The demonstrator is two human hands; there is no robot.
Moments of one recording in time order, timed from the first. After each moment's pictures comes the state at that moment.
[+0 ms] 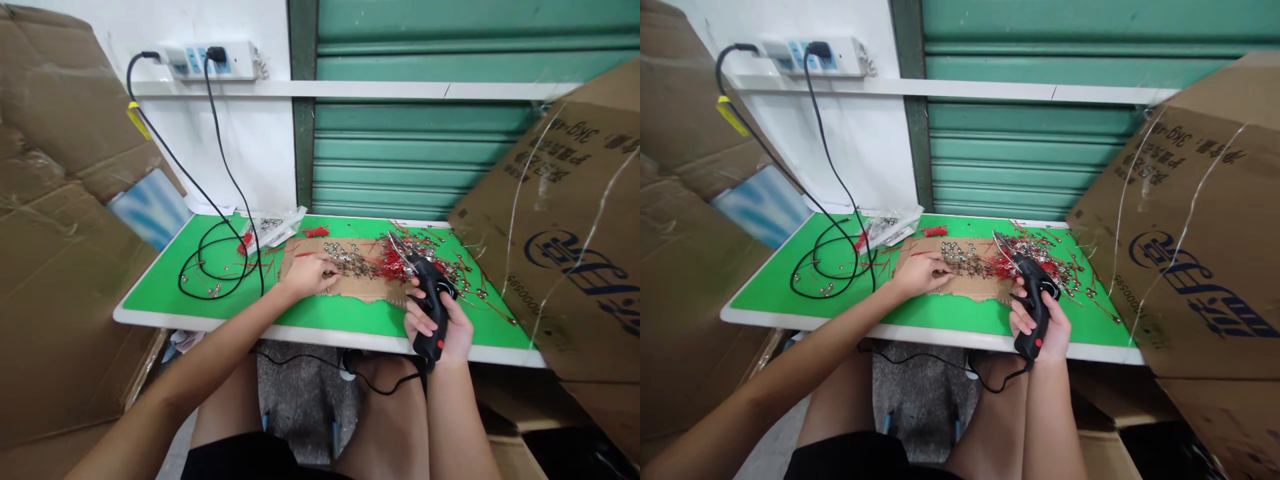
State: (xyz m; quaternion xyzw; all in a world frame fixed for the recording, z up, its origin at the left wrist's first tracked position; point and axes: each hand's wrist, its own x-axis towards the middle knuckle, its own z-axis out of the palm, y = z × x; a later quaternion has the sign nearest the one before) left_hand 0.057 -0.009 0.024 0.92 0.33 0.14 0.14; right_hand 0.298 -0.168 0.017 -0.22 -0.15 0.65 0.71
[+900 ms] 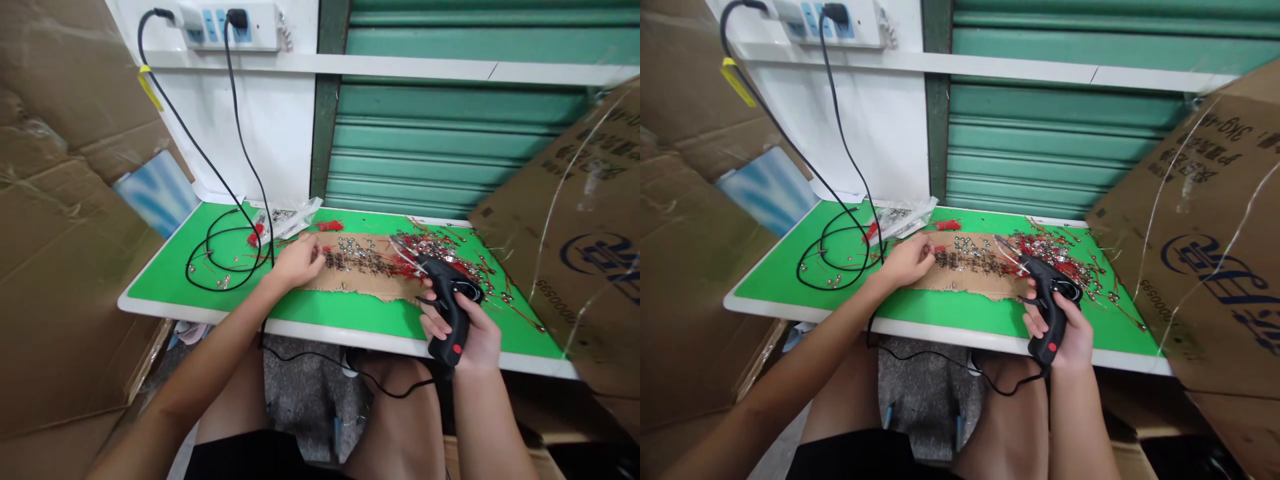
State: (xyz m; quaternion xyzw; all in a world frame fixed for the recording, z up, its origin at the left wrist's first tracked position) left_hand 0.013 0.002 0.029 0.85 0.47 0.20 0.14; right_hand 0.282 -0.165 0.035 -0.46 -0.27 0.55 0.64
